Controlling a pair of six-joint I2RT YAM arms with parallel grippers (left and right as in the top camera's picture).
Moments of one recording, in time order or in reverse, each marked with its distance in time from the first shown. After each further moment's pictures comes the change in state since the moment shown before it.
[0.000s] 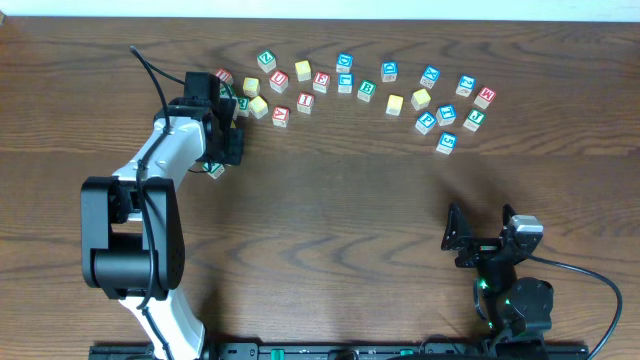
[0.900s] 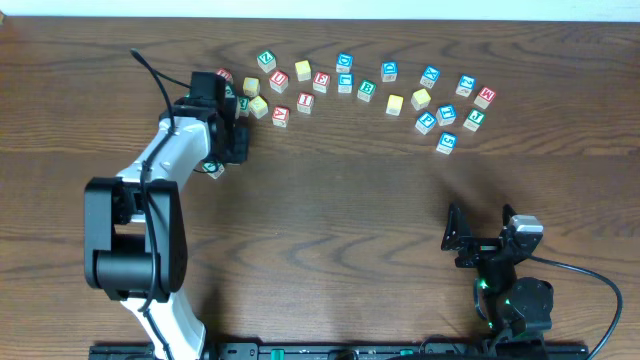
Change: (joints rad) left arm -0.039 -0.017 0.000 -0.002 0.000 -0.119; right arm 0.000 0.000 0.000 0.000 0.000 0.000
